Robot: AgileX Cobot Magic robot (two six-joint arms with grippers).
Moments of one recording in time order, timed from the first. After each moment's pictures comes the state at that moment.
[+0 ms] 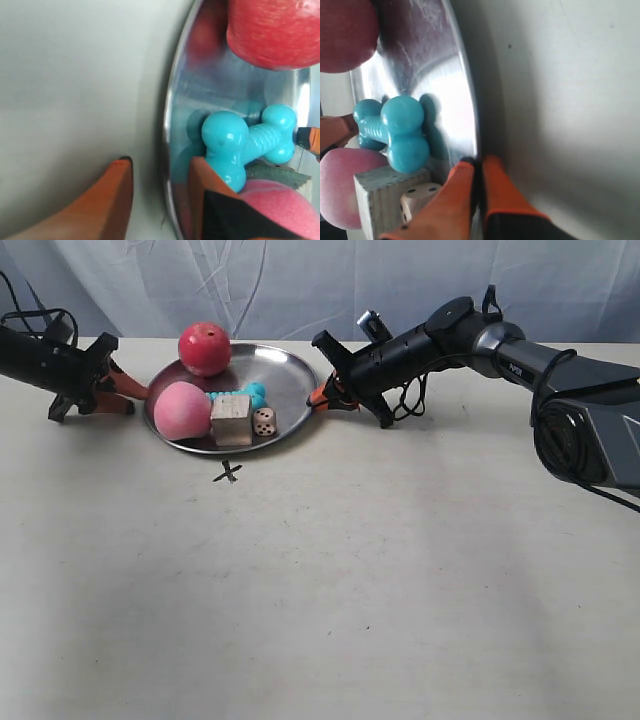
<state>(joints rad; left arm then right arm) 0.22 2.65 -2.14 -0.93 1.23 0.43 0.13 2.76 -2.32 1.00 0.99 -0.04</state>
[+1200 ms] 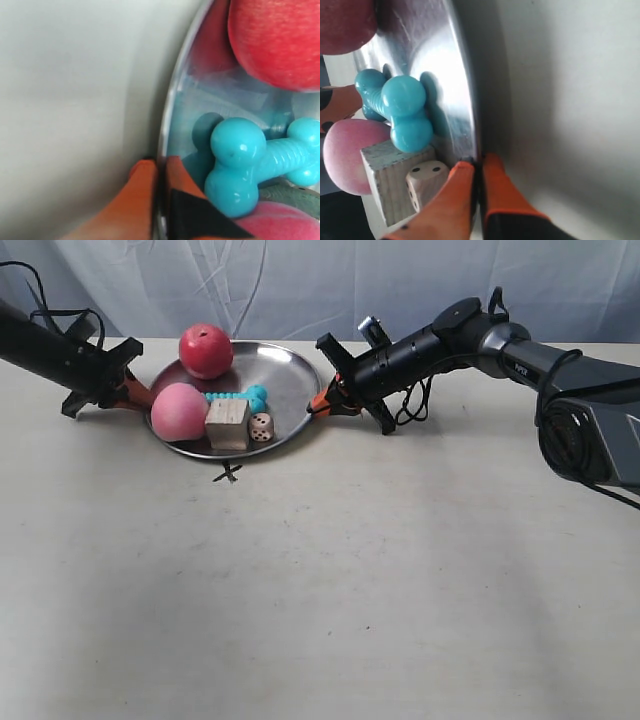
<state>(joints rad) 0.15 2.63 -2.15 -0.85 1.17 0.39 0.11 2.76 -2.31 1.04 1.10 -0.05</state>
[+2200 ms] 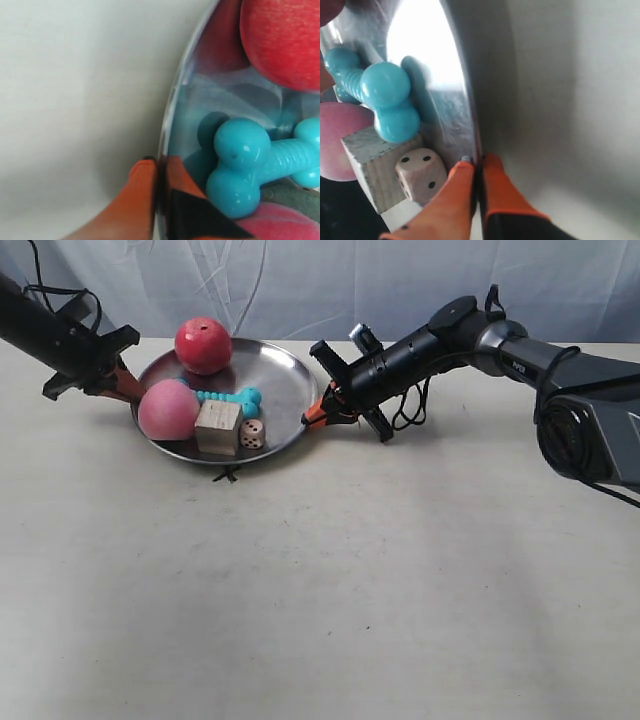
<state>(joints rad) 0.13 2.52 -2.12 -0.70 1.20 0.32 0.12 2.73 -2.30 1.02 1.20 -0.04</state>
